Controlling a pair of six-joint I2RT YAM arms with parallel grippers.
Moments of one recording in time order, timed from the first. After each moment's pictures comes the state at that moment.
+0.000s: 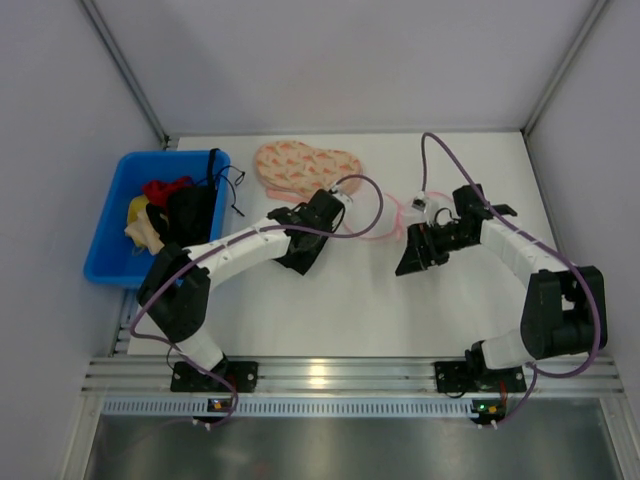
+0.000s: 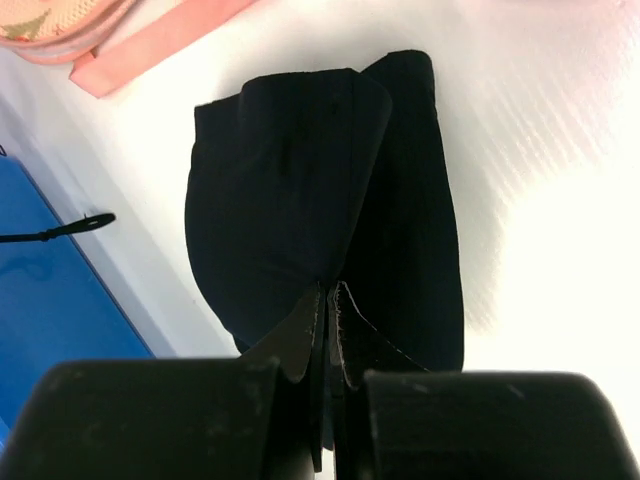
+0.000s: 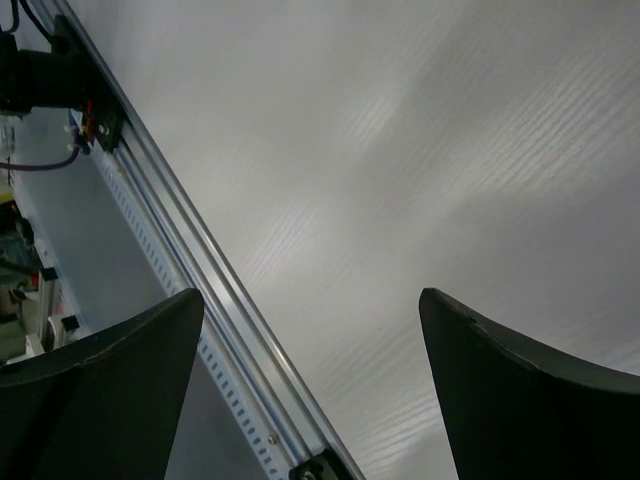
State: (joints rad) left arm -0.77 1.66 1.21 -0.53 -0.41 0.08; right arm 0.15 1.45 0.97 -0.84 -0.86 -0.28
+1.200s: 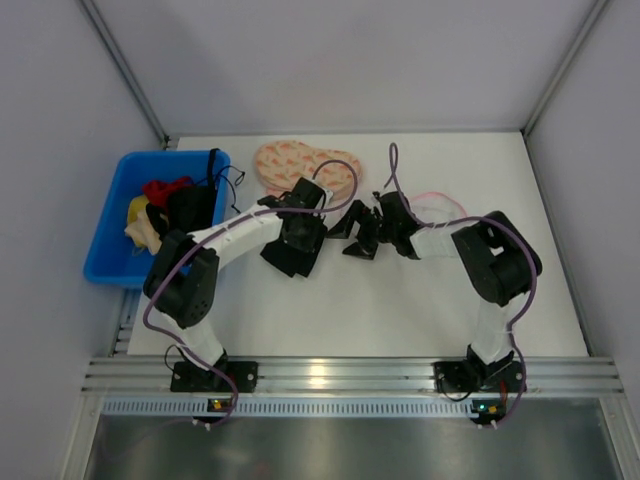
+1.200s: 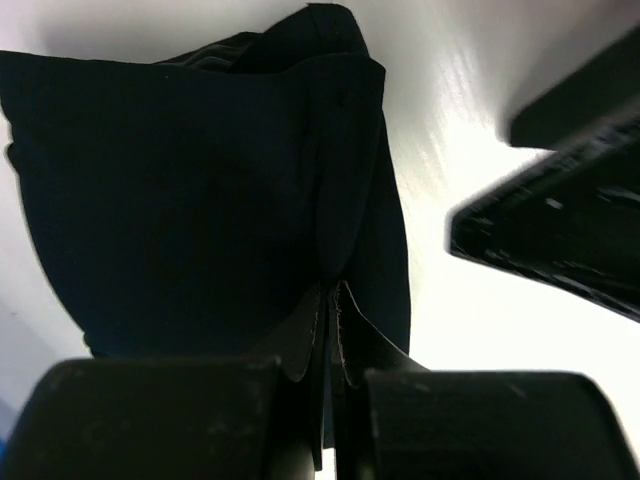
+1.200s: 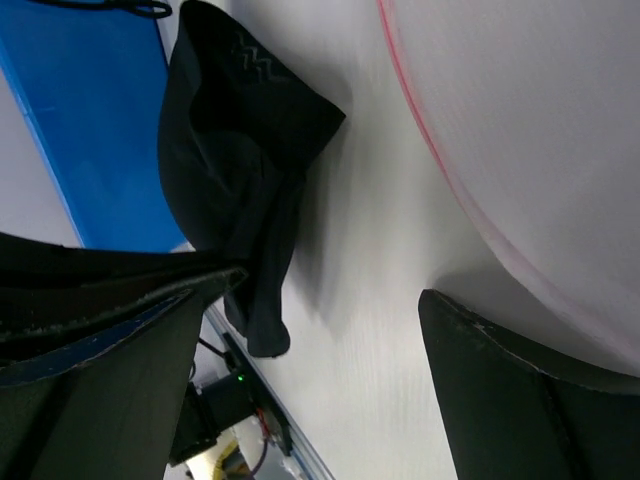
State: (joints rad) left arm -0.61 1.75 1.23 -0.58 -0.07 -0.13; right arm 0.52 1.87 0.90 0.35 -0.52 1.05
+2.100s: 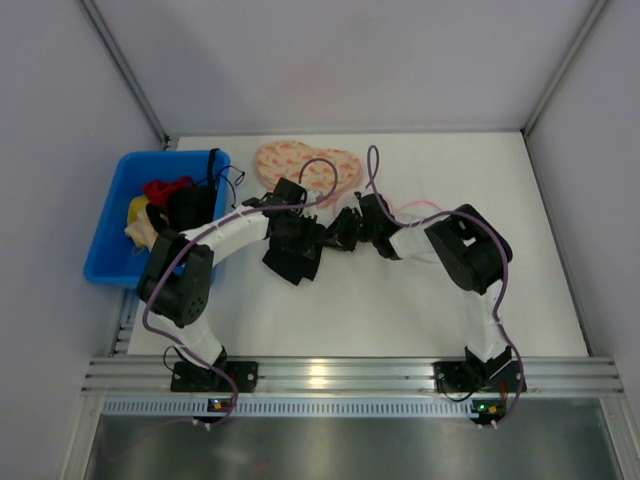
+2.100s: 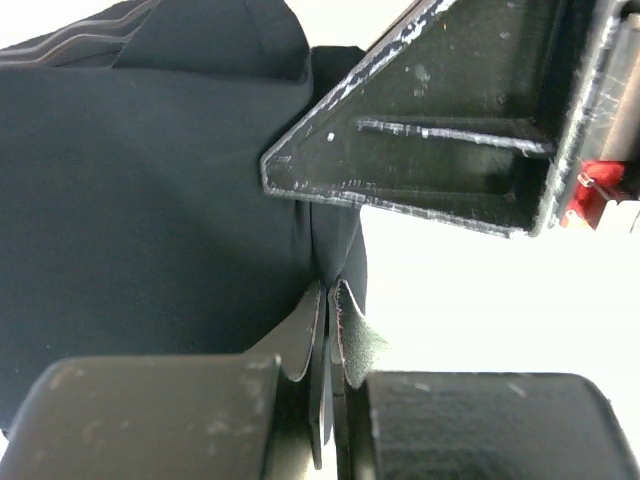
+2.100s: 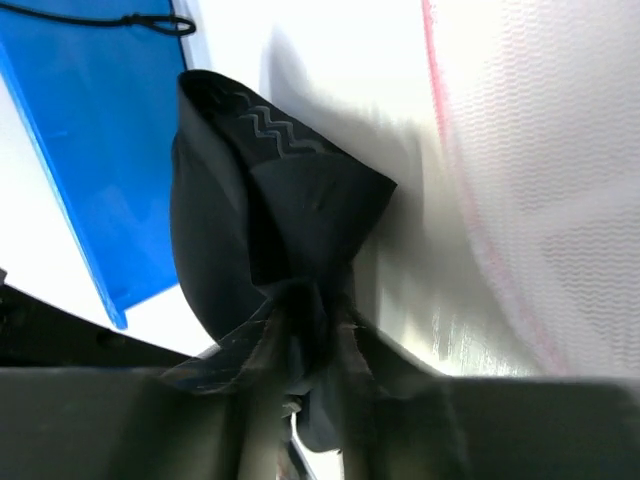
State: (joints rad) left arm -0.49 1.73 1.14 -0.50 0.29 -0.20; right arm 0.61 2.06 1.03 0.50 -0.46 1.17
